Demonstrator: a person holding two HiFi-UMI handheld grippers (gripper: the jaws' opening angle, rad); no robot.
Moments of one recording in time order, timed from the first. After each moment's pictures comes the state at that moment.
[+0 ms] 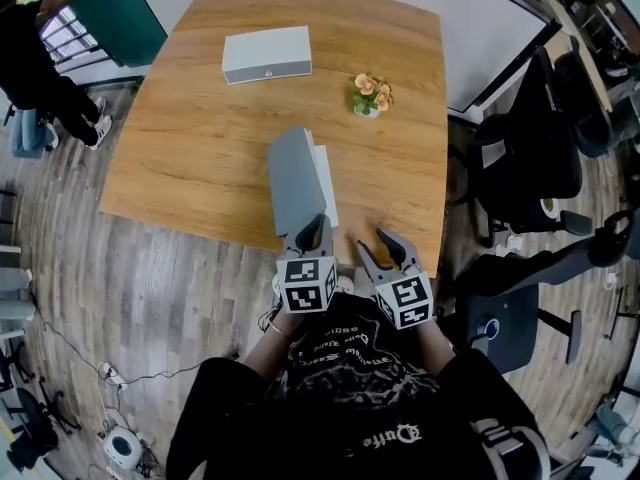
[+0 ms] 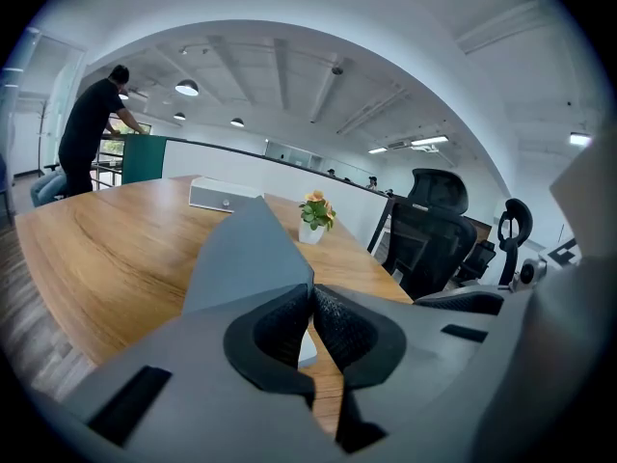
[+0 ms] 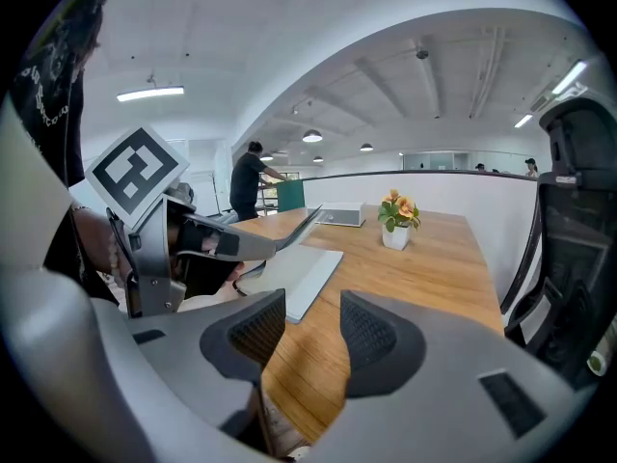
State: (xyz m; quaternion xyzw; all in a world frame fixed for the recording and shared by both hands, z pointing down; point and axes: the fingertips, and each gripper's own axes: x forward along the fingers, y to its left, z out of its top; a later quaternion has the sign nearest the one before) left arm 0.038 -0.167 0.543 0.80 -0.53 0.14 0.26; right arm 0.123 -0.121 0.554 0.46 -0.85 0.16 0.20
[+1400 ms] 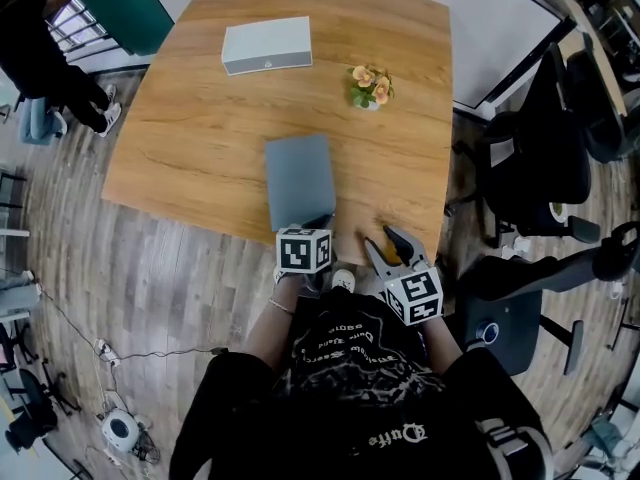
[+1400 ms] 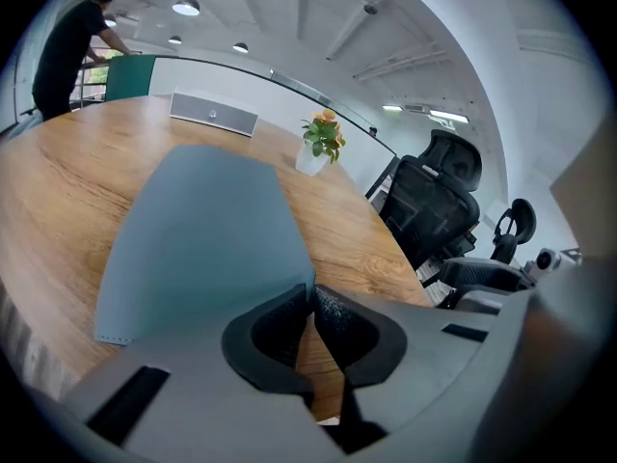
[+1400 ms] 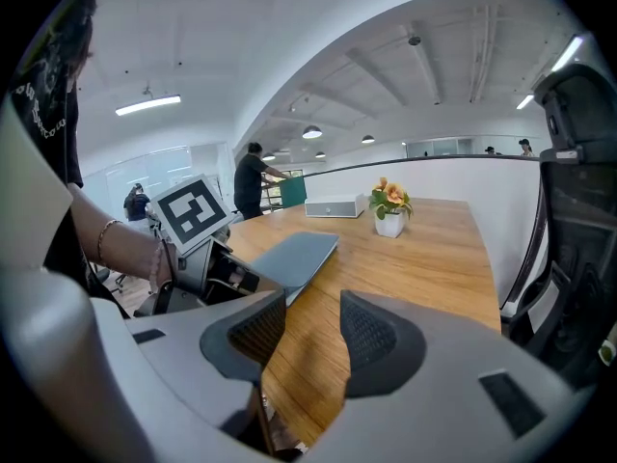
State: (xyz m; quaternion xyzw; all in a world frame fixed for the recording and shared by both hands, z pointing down) left arm 0.078 -0.164 0.628 0.76 -0.44 0.23 0.41; right arm 0.165 -0.121 0.567 0.44 -0.86 0.19 0.20
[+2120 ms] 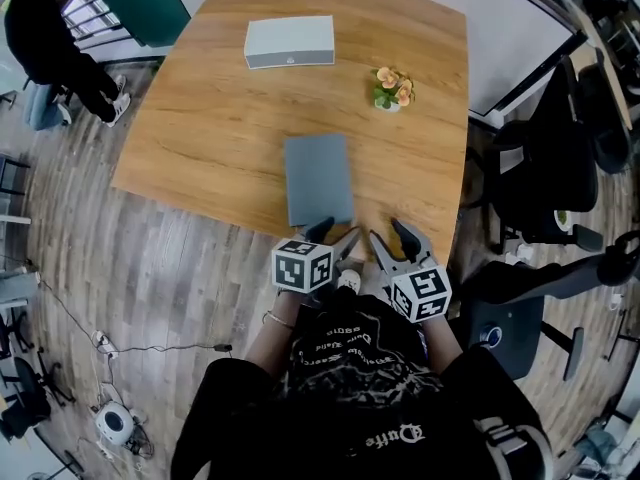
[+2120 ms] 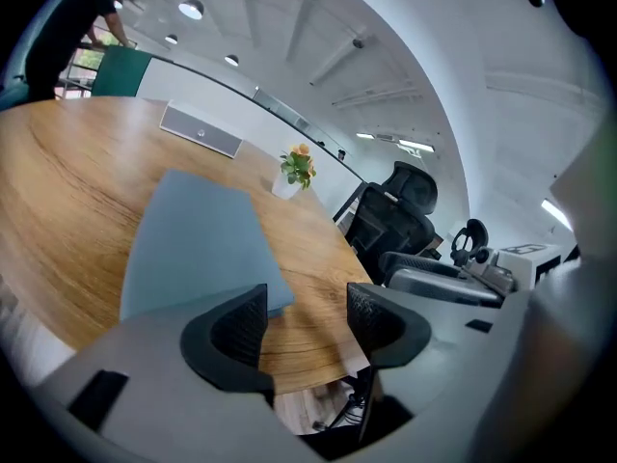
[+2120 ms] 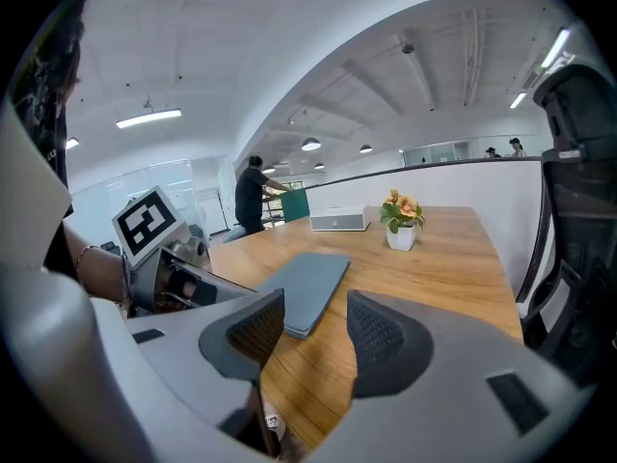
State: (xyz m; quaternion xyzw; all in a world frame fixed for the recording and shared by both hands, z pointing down) left arm 0.066 -0.137 0.581 0.82 -0.38 0.15 0.40; right arm 0.131 -0.129 0.546 0.44 -0.86 0.19 0.16
